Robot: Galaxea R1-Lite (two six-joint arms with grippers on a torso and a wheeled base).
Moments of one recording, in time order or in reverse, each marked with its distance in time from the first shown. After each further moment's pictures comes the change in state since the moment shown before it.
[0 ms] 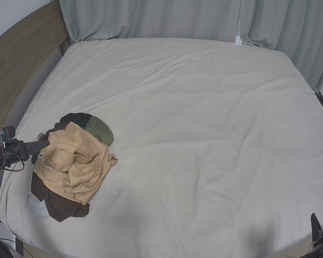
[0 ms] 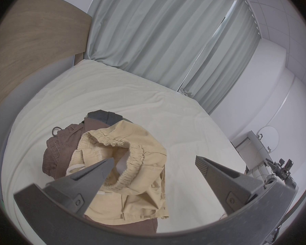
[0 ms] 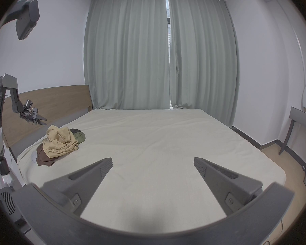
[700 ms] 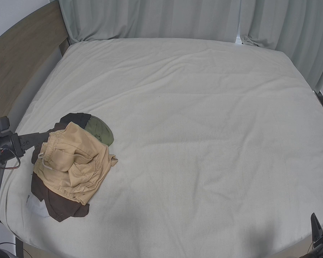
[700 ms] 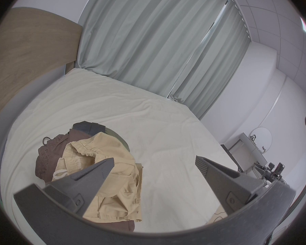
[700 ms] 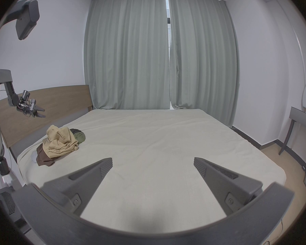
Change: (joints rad) left arm -0.082 -0.227 0.050 0.034 0.008 -0.117; right arm 0.000 0.000 0.000 0.000 0.000 0.000
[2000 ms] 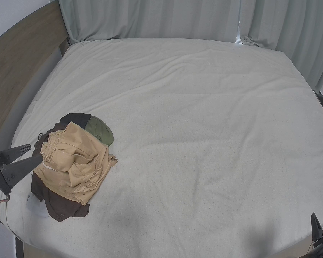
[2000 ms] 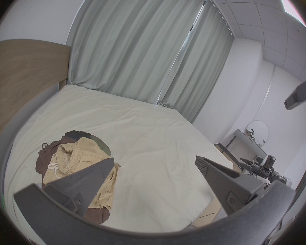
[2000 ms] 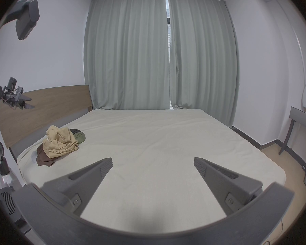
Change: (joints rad) left arm -0.221 -0.540 0.164 0.182 0.194 -0.088; right arm 0.000 0.000 0.000 0.000 0.000 0.000
